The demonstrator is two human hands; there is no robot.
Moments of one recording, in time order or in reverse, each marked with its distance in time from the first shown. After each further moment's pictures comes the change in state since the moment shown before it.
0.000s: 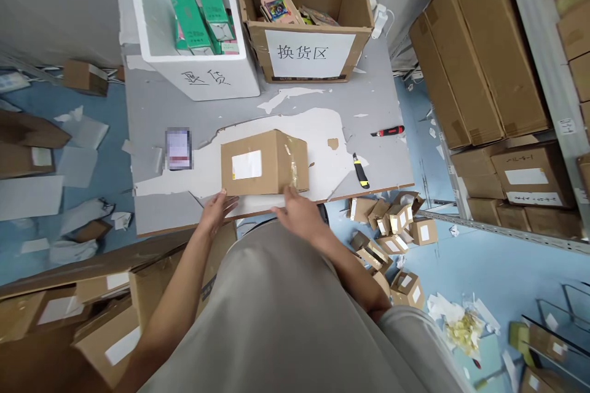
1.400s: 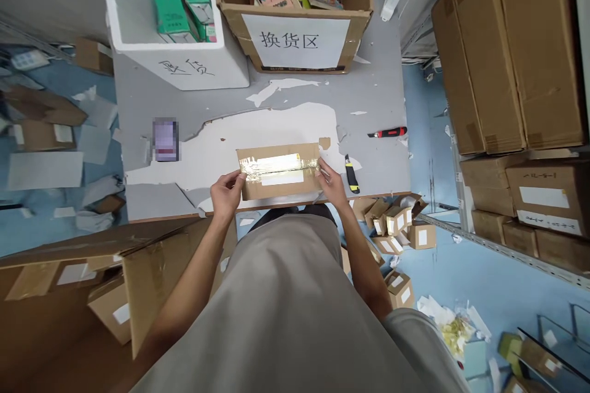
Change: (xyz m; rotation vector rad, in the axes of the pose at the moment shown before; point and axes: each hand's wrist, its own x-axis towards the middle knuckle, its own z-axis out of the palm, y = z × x) left_hand -0.052 0.055 0.126 0.290 0.203 0.464; right_hand 0.054 0.170 -0.084 0.681 0.256 0.043
